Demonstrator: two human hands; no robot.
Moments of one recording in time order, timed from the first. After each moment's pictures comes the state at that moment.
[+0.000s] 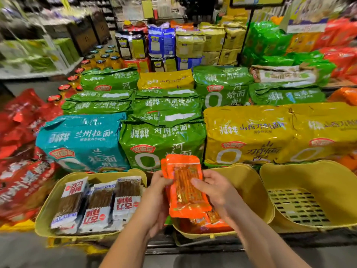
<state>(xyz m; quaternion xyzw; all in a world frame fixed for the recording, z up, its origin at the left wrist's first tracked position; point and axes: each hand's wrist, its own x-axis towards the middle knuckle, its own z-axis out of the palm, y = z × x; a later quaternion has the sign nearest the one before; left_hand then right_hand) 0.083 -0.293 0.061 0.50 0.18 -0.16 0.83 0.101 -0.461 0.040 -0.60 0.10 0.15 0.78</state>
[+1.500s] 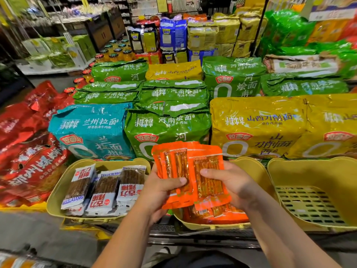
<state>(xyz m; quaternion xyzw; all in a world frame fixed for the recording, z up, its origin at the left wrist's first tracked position) 0.078 -0.291 0.050 0.51 0.12 -0.14 0.84 0.113 -0.492 0.045 -0.57 0.06 0.27 0.78</state>
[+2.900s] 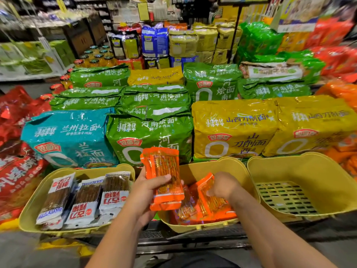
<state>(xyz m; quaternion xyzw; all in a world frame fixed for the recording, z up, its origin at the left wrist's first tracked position) 0.077 -0.300 0.056 0.49 0.14 -0.15 0.84 0.150 -0.529 -0.024 -0.96 0.06 0.26 0.10</state>
